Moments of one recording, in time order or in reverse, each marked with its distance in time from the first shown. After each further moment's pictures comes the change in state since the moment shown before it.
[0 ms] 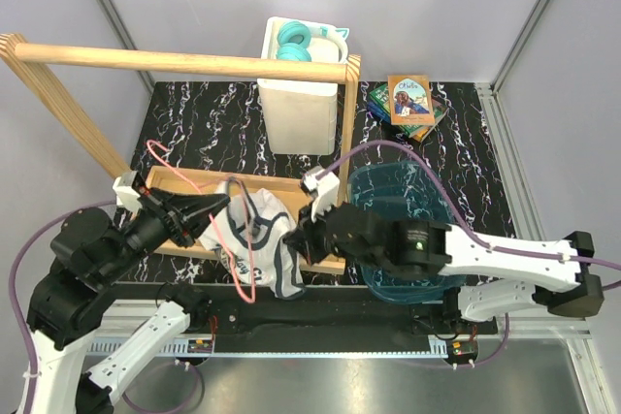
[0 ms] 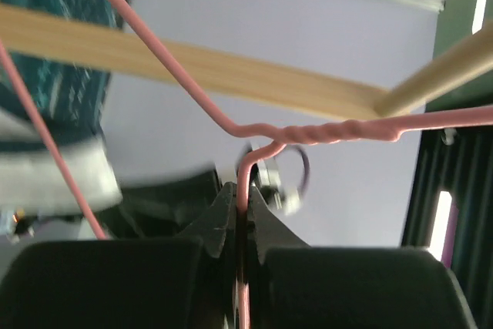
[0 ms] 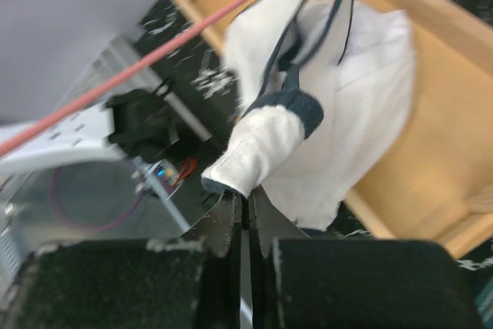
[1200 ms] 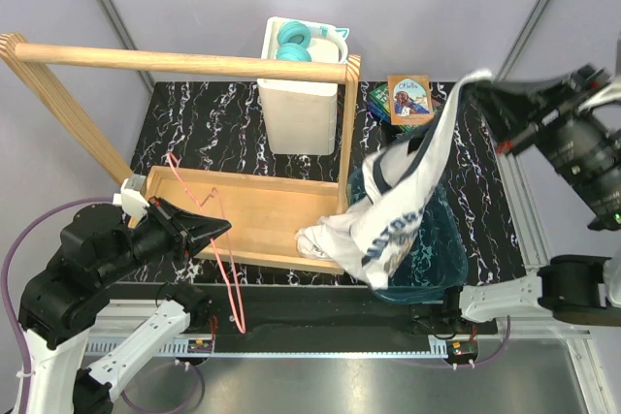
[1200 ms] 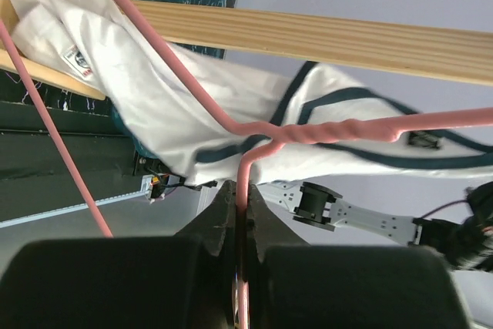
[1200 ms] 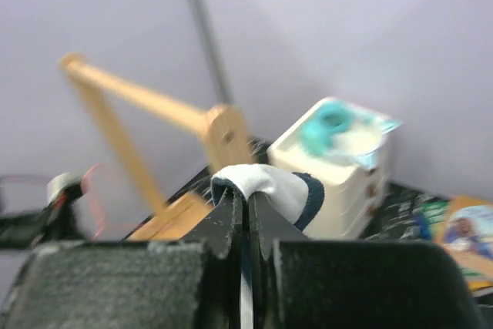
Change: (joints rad) left arm 0.001 0.042 0.088 -0.281 0.068 0.302; right arm -0.119 -0.101 0.998 -0.451 0.273 -0.483
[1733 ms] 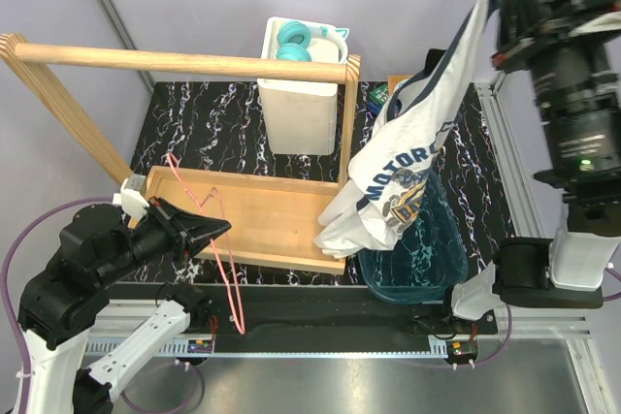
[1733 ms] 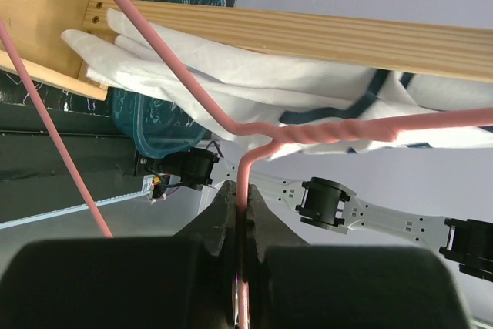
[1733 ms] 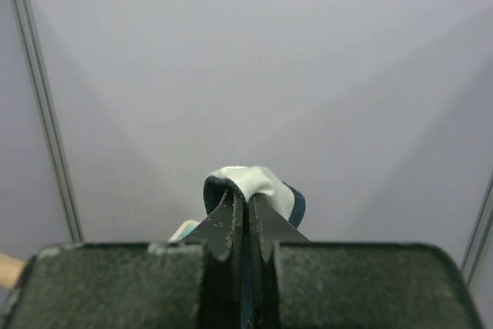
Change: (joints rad) left arm 0.000 -0.001 0.001 0.000 0.002 0.008; right arm 0.000 0.418 0.476 0.534 0.309 -0.848
